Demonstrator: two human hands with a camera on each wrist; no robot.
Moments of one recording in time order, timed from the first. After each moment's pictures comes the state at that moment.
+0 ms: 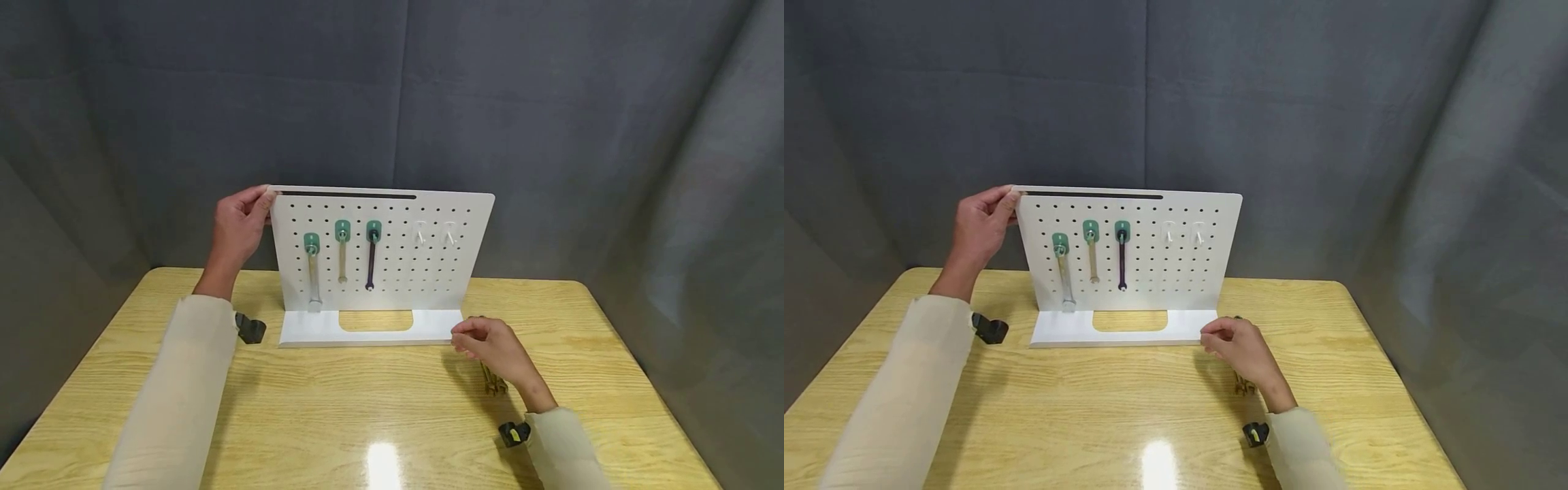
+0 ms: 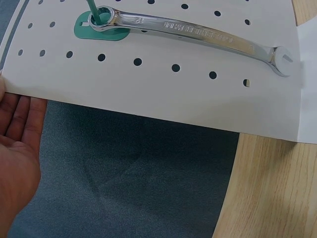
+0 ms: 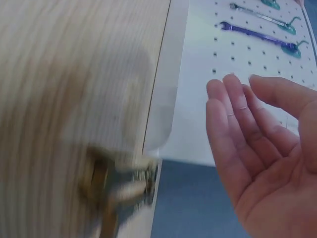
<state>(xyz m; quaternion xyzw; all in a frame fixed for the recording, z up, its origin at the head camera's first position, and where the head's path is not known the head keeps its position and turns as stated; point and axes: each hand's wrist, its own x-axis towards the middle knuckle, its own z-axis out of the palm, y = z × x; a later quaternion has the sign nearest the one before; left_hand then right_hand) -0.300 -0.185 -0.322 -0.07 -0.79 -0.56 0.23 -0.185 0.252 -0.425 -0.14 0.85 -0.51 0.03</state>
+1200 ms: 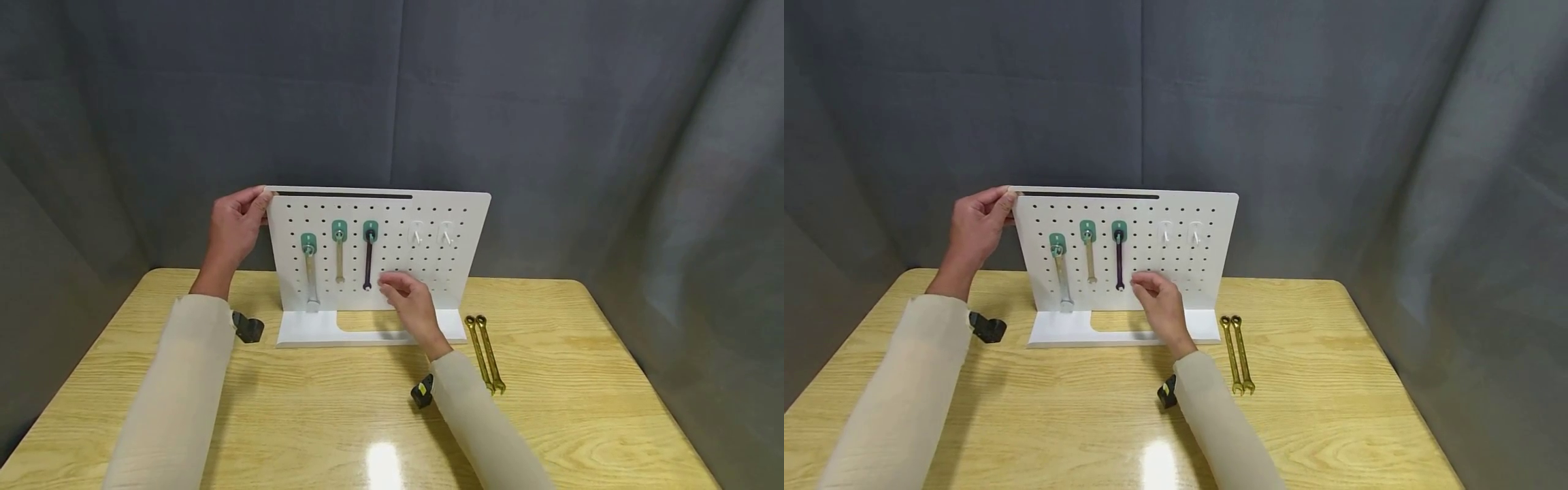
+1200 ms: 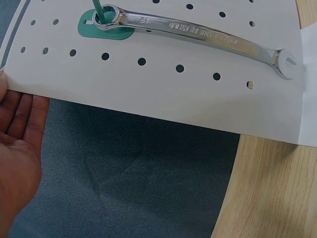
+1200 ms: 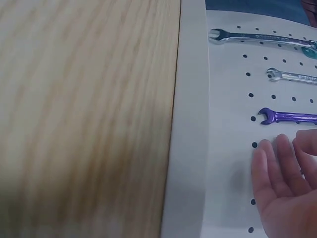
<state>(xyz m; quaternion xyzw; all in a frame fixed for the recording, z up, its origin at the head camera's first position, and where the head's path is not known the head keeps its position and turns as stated) -0.306 -0.189 -0.325 -0.08 -0.78 -0.57 0.23 -0.261 0.117 -0.436 -0.08 0.78 -0.61 -0.08</state>
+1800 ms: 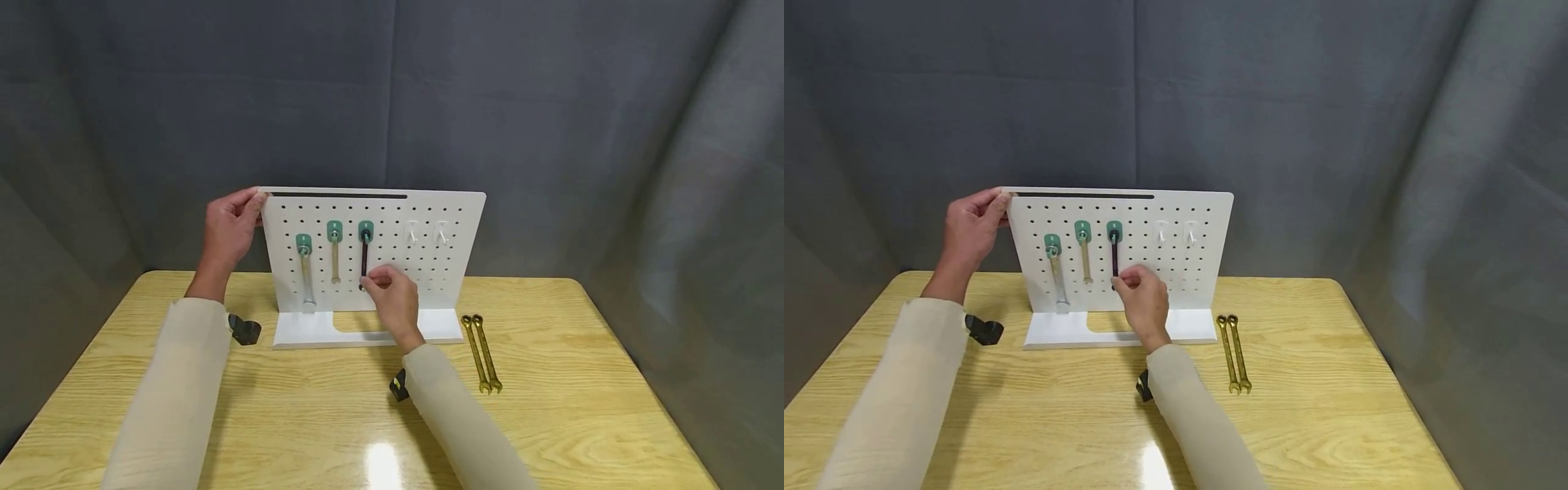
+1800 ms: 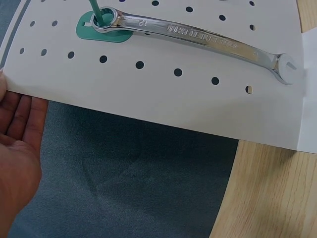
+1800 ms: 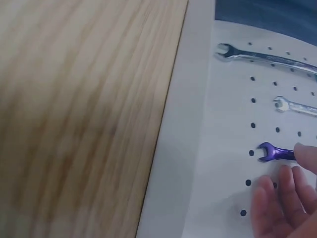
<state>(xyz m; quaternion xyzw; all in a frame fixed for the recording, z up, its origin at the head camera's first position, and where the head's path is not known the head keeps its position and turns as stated) -0.306 -0.184 -0.326 -0.07 -0.78 -0.57 0.23 -0.264 0.089 -0.428 -0.05 0.85 -0.48 -0.20</state>
